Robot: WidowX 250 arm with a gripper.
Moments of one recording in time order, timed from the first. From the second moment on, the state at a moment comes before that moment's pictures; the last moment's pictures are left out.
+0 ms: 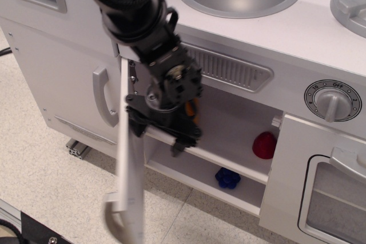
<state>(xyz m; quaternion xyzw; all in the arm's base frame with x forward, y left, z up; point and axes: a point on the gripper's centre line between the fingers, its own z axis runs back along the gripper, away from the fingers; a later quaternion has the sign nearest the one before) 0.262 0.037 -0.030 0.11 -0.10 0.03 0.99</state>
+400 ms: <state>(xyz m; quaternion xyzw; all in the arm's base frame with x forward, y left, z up) 0.259 0.071 -0.037 0.13 -0.08 0.06 0.99</state>
